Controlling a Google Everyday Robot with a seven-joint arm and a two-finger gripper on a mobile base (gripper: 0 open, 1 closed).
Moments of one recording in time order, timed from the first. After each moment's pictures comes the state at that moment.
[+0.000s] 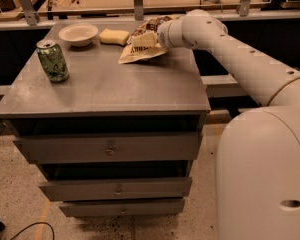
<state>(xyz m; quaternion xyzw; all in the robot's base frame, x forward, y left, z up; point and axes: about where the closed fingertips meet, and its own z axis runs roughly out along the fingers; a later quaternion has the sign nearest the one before) 0.880 -0.017 0.884 -0.25 0.79 0.17 0.53</state>
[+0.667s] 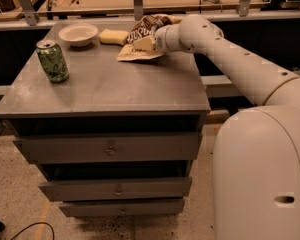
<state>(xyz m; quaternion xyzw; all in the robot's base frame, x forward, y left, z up) 0.880 -0.009 0.862 -0.26 0.80 0.17 0.52</state>
